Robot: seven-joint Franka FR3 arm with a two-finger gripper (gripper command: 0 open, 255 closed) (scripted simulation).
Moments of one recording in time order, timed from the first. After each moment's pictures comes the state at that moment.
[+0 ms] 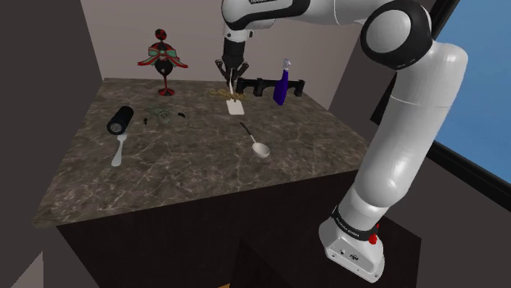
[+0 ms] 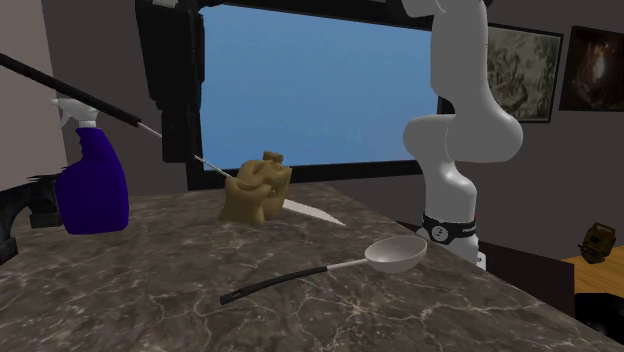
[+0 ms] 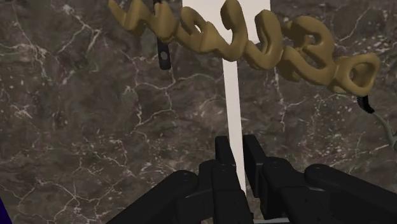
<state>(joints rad) -0.10 0.18 0.07 -1.65 -0.05 1.89 0.50</state>
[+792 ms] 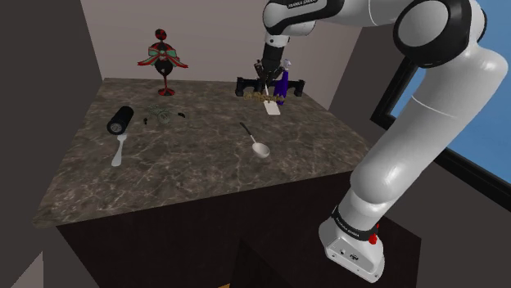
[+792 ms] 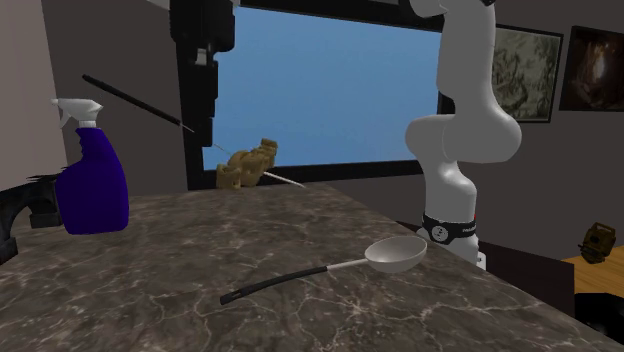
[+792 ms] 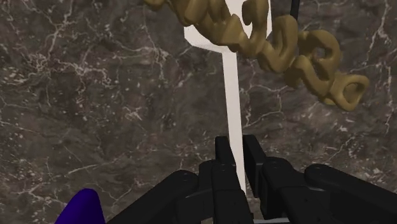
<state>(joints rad) -0.24 -0.03 -0.04 -1.91 -0.02 1.95 0.24</state>
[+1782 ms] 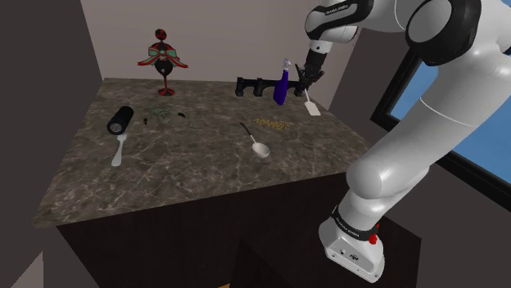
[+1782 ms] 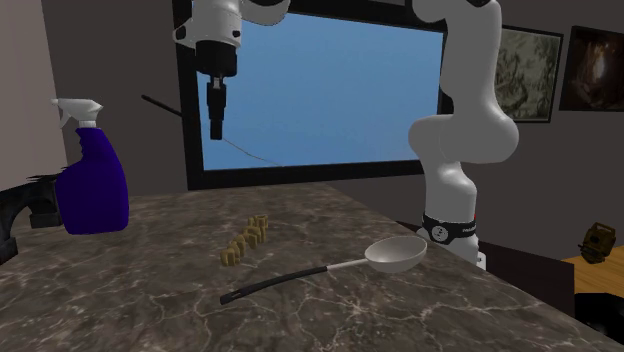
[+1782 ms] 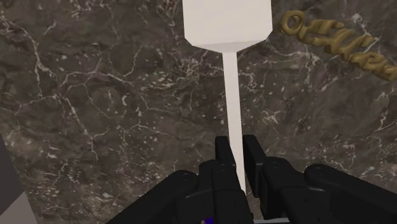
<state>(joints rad) -0.40 -0.11 -0.24 -2.01 -0.02 1.97 -0.11</state>
